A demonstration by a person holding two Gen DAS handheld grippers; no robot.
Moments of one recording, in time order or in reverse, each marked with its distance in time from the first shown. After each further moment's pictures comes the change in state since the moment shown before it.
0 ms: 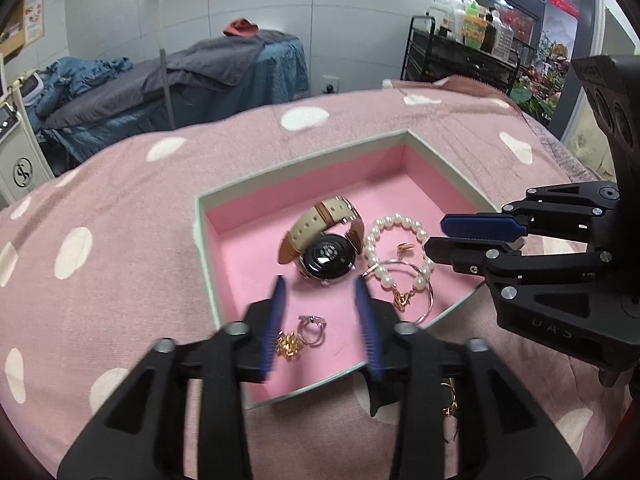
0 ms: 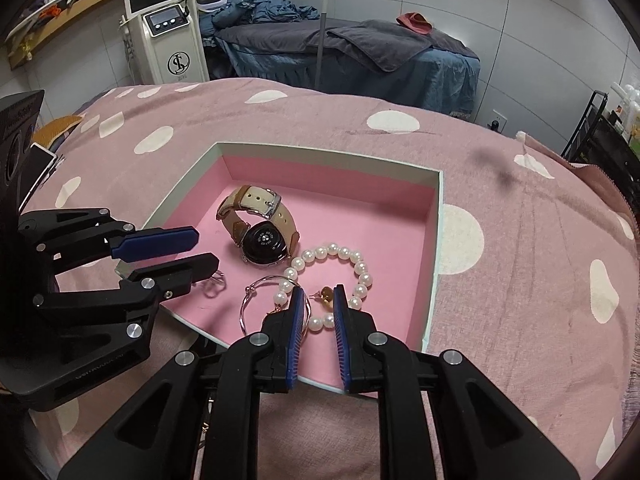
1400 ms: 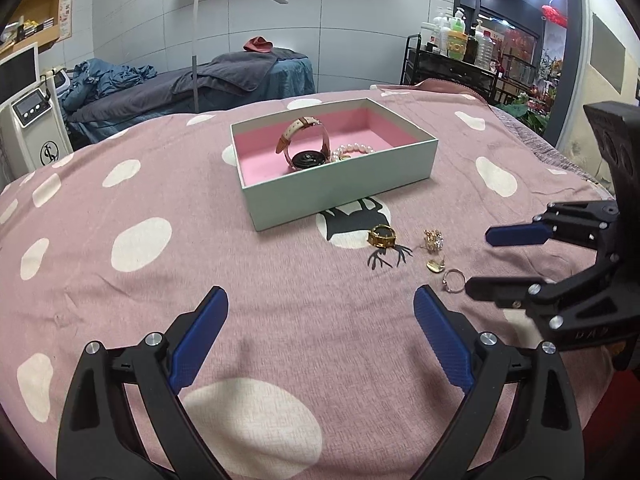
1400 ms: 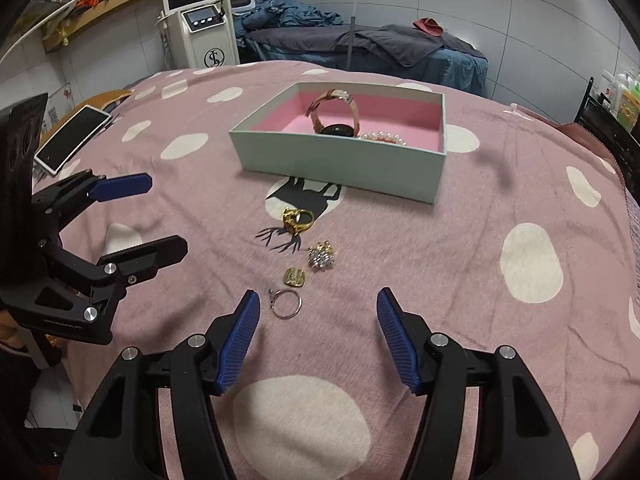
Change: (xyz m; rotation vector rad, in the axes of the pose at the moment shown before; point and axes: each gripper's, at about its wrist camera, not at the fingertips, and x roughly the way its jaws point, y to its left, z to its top) left arm -0.092 -0.032 -0.126 -0.042 -0.072 0.017; right arm -0.070 0.045 -0.126 -0.030 0.011 0.090
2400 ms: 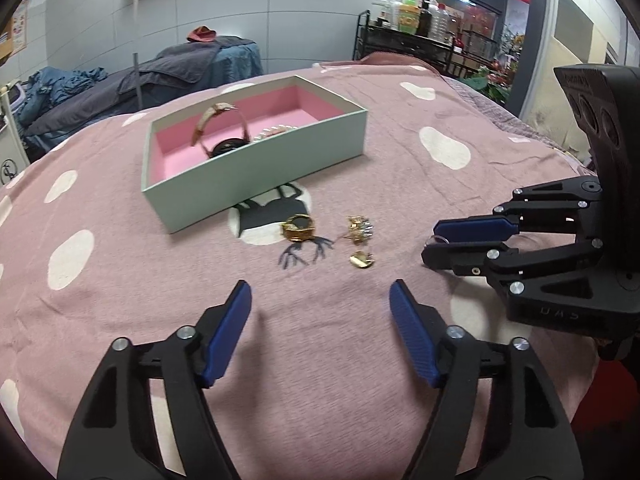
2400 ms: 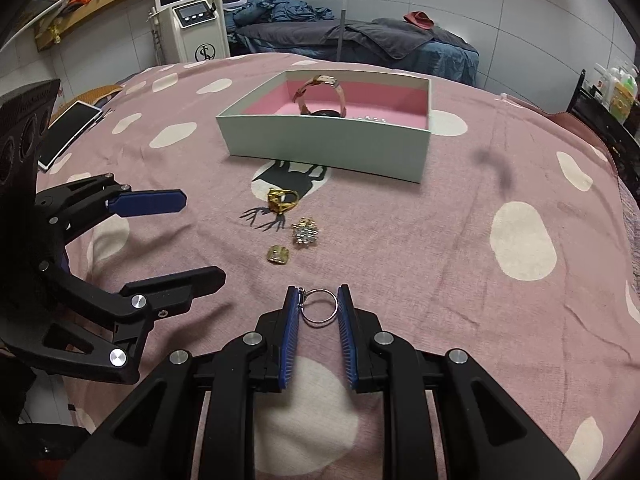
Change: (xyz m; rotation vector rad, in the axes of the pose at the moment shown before) left arm 0.027 -0.048 0.007 0.105 0.072 -0.148; right arm -0.006 -0.018 -0.014 0.047 -0.001 -0.049
